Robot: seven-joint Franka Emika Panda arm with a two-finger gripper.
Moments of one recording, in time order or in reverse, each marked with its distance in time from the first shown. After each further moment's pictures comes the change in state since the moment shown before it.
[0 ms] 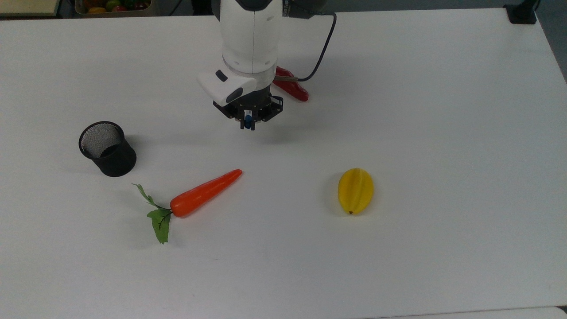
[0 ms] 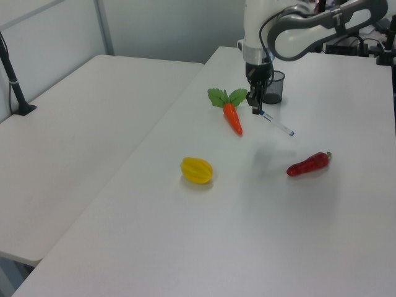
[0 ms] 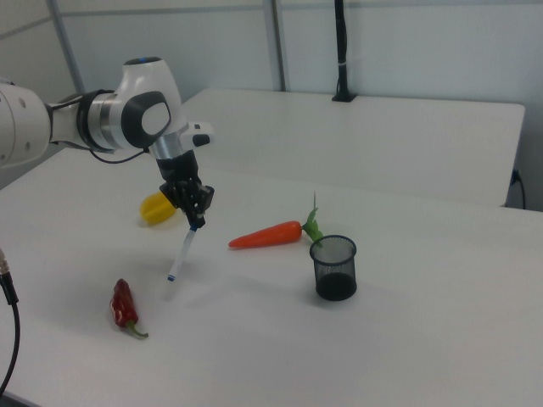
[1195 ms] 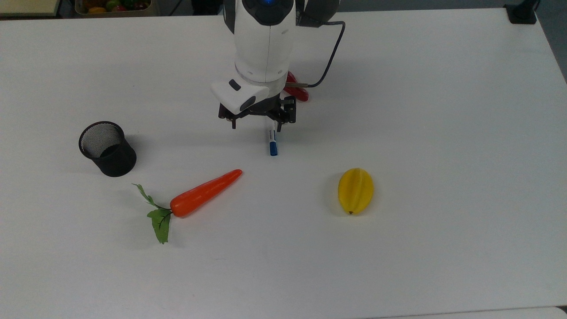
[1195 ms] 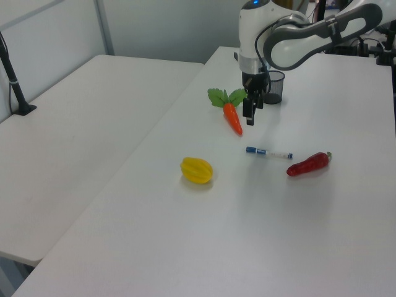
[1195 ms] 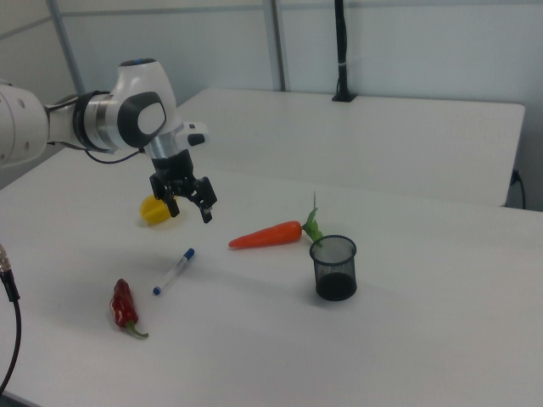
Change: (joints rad) arm 0.023 0.017 0.000 0.015 -0.002 0.000 0.000
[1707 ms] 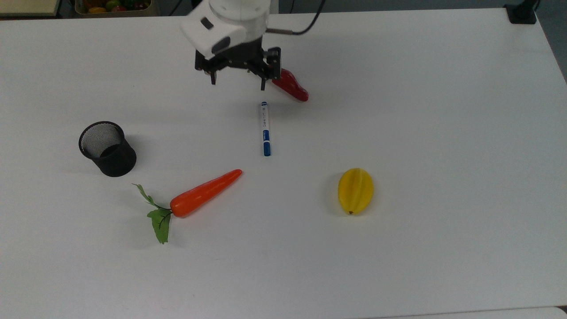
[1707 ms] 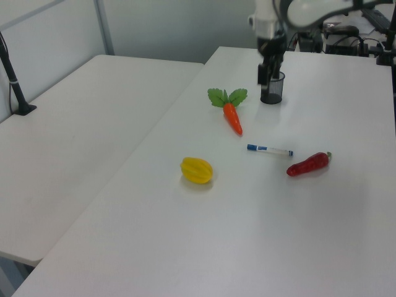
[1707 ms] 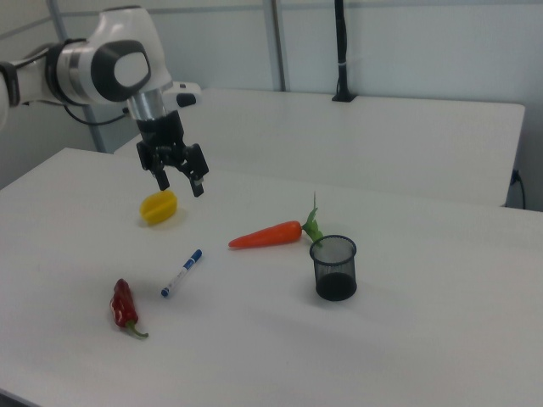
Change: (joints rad) arm -0.041 -0.176 -0.005 0.006 -0.004 -0.203 -0.011
